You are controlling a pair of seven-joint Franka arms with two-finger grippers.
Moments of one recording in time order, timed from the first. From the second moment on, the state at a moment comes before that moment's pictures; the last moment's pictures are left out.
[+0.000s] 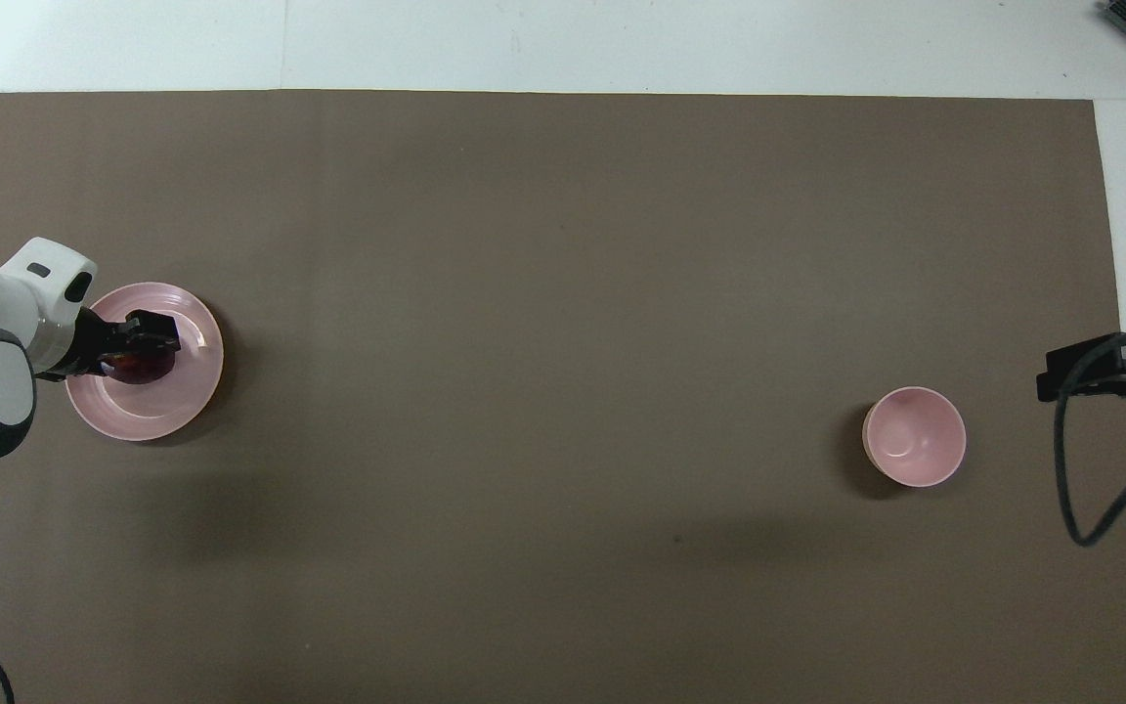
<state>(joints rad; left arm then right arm) 0.18 0.23 -0.06 -2.06 -0.05 2.30 -0.13 -0.10 -0.09 0.06 -1.62 0.00 1.44 0.08</state>
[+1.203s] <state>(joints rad) 0.20 0.15 -0.06 -1.77 -0.49 1.90 -0.14 -0.01 -0.11 0.07 -1.76 0.29 1.45 0.25</state>
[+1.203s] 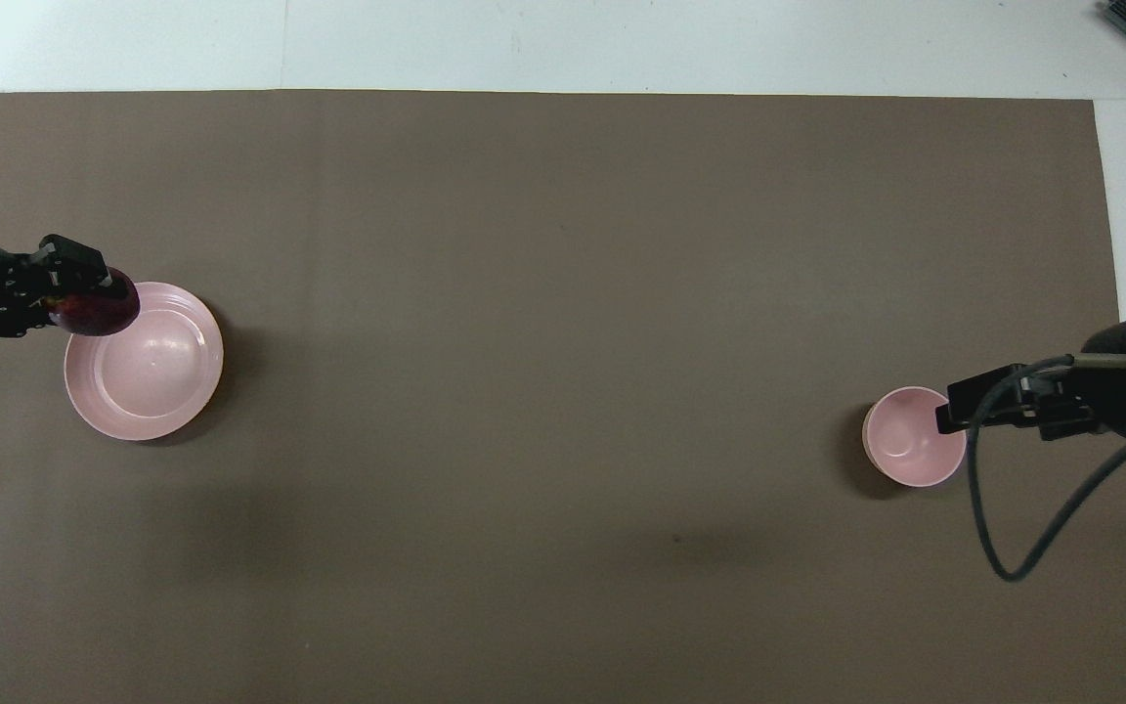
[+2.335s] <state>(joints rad) 0.11 0.02 -0.12 -1.84 -1.06 1.81 -0.15 0.20 0.06 0.07 -1.85 0.78 1.88 1.19</state>
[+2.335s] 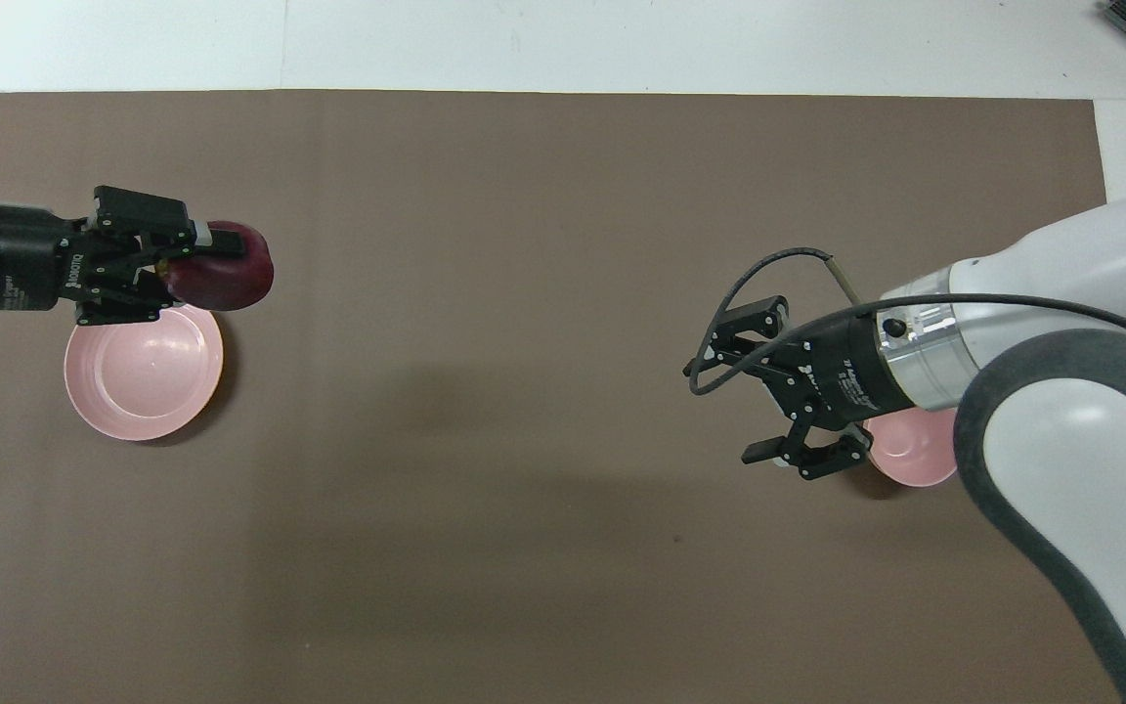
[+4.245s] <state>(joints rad) -0.25 -0.03 -0.13 -1.96 -1.16 2.03 -0.13 0.40 0.15 0.07 -1.70 0.89 2.10 1.45</state>
